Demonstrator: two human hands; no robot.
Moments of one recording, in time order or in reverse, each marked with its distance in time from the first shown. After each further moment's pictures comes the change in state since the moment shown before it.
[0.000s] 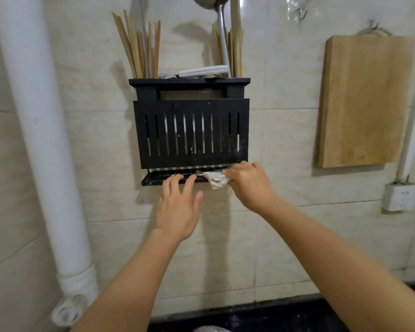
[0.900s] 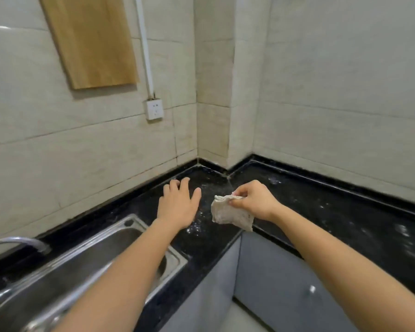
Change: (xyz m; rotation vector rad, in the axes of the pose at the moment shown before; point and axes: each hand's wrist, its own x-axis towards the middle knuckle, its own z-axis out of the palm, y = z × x) left_hand -0.341 0.429 0.013 -0.393 -0.669 0.370; right_hand -0.528 0.081 -0.375 0.261 -0.406 1.185
